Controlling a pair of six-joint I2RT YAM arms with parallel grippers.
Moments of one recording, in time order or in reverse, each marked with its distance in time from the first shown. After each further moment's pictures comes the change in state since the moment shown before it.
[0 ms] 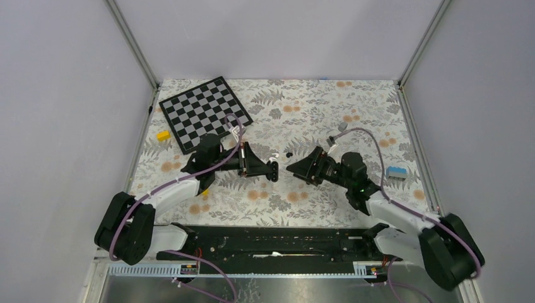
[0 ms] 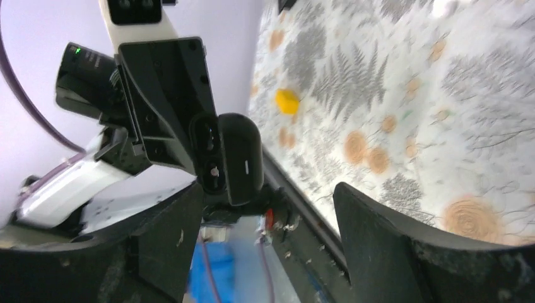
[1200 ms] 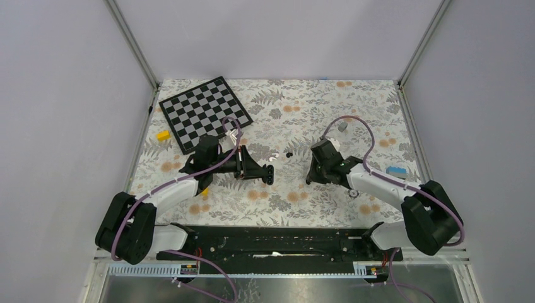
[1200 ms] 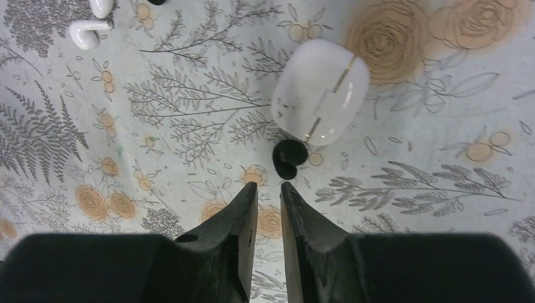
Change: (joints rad) left arm 0.065 -0.014 -0.023 -0.106 0.008 0.090; right arm 0.090 0.180 0.421 -1.051 0.676 -0.448
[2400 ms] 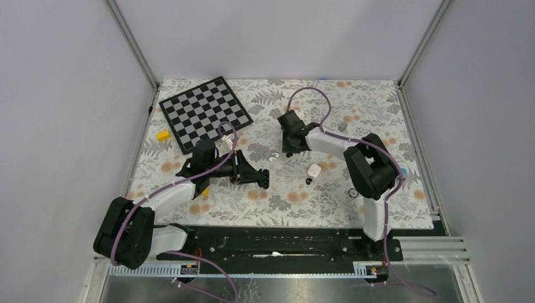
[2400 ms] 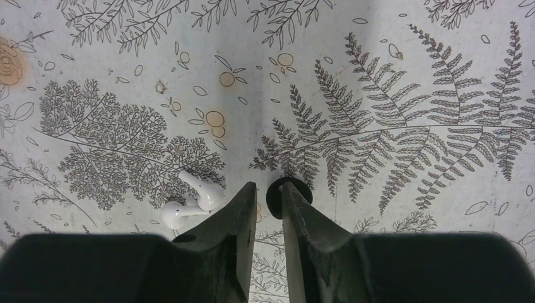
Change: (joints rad) left arm 0.037 -0.035 -0.053 -0.056 0.003 0.026; right arm 0.022 0.642 0.644 -0.034 0.066 -0.202
